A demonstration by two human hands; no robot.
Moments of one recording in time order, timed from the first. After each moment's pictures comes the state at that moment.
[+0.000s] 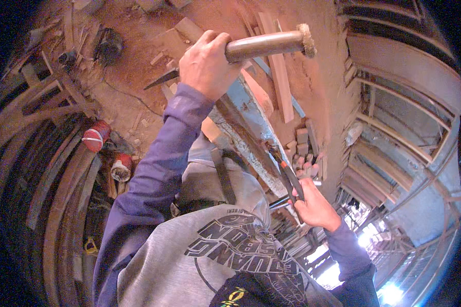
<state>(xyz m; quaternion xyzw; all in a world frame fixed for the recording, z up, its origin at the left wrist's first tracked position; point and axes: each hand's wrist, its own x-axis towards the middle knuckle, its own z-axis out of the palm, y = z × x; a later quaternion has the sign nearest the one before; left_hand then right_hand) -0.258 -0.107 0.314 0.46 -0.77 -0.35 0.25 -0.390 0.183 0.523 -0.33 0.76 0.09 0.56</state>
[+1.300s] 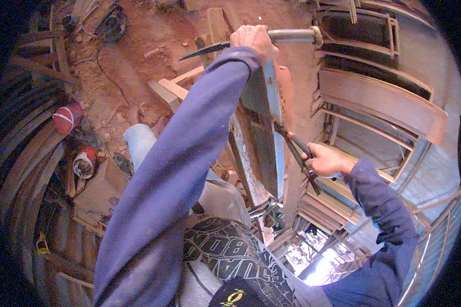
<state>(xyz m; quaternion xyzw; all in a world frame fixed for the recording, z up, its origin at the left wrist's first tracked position) -0.266 -0.103 0.302 0.51 -0.70 -0.48 0.16 -0.371 0.096 0.515 -0.27 0.71 0.40 0.51</state>
